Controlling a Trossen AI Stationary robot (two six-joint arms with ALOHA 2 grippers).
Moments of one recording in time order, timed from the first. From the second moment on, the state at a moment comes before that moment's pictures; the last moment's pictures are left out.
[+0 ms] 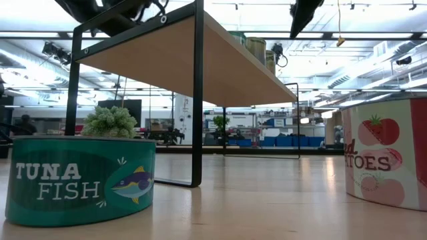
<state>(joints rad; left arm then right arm) 0.32 1.22 0.75 0.06 -0.16 -0.42 -0.27 1.43 1.74 -1.42 0.14 -0.10</state>
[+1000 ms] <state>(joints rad) 0.25 1.27 0.75 0.19 -0.17 -0.42 -0.09 1.37 1.74 -1.42 0.24 0.07</state>
